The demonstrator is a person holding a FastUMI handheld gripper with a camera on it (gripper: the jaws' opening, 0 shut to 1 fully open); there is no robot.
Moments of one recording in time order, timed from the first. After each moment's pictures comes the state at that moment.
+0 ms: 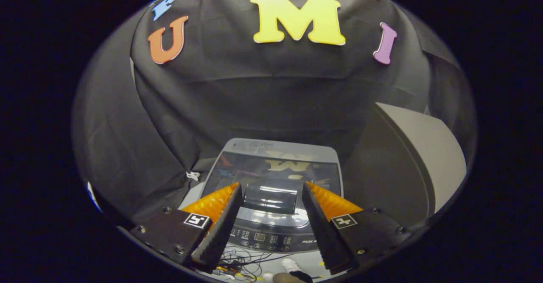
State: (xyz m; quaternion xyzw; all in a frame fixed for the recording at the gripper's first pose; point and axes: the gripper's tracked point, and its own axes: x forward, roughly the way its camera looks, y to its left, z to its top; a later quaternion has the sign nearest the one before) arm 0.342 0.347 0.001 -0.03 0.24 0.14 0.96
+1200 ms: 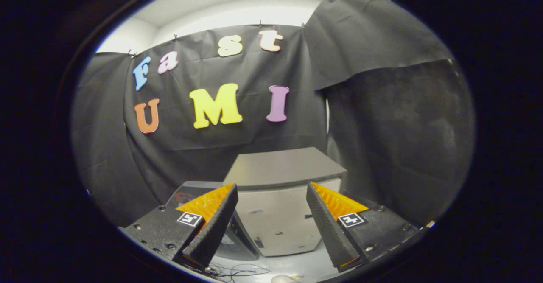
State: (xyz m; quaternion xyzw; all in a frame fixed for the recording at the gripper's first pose) arm 0.068 -0.085 0.071 0.06 0.01 0.03 1.00
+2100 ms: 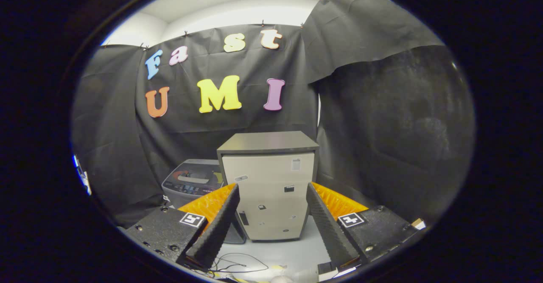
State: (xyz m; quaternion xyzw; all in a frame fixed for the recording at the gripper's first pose) arm -0.033 -0.133 0.006 0.03 0.03 0.05 1.00
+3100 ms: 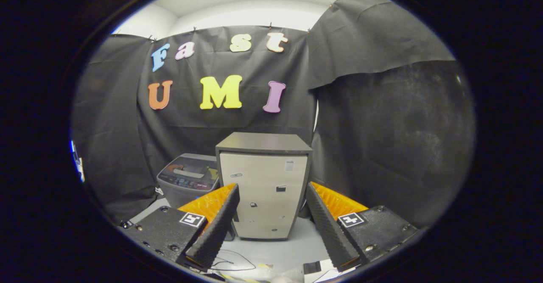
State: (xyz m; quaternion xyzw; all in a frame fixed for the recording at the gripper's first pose) arm -0.066 -0.141 0.015 -0.01 0.02 0.04 1.00
